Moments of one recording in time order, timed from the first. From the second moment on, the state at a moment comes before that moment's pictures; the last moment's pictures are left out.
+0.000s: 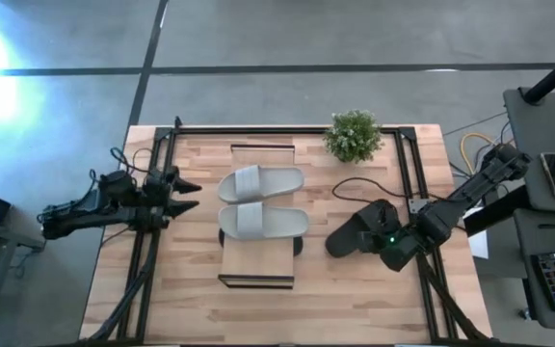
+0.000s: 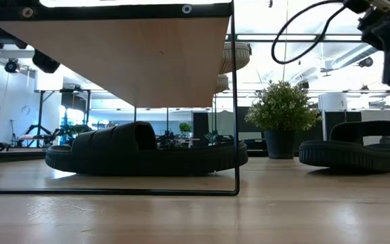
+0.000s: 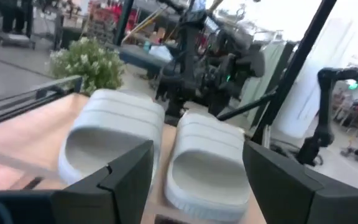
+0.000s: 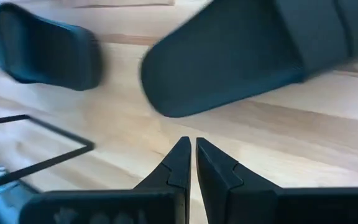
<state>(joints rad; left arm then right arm) 0.15 0.03 0.27 -0.25 0.11 -0.33 0.66 1.11 0.78 -0.85 0.34 2.08</state>
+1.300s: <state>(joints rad) 0.00 0.03 0.04 0.06 0.04 -0.43 0.78 1.22 0.78 -0.84 0.20 2.22</state>
